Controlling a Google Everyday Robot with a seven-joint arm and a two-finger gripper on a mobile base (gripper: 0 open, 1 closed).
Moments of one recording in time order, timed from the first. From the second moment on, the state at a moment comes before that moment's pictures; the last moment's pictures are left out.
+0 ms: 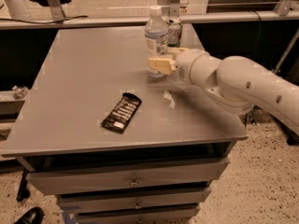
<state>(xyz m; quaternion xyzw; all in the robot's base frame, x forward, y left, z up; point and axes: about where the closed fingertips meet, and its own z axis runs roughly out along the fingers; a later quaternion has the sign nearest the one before) 0.680 -0.062 0.889 -0.23 0.73 0.17 0.62</state>
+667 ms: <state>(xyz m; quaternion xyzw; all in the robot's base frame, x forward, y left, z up) 0.658 -0.156 0.907 -0.18 0.73 0.13 0.65</state>
